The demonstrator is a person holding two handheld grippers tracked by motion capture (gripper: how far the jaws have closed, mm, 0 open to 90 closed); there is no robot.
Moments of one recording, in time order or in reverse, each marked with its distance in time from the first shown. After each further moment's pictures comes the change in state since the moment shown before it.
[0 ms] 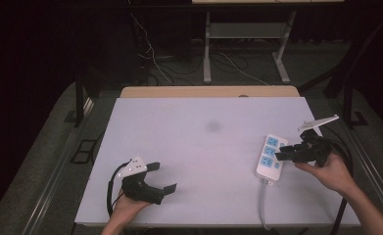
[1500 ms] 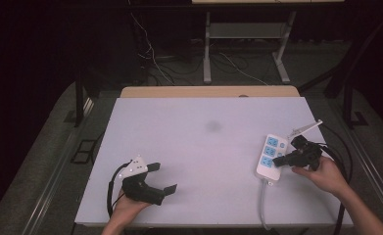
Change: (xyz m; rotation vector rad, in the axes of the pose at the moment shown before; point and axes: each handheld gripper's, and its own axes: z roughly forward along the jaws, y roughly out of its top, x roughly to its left) left arm -0.001 -0.001 0.001 0.009 0.006 0.008; right arm -0.011 -0.011 0.031 0.129 0.043 -0.037
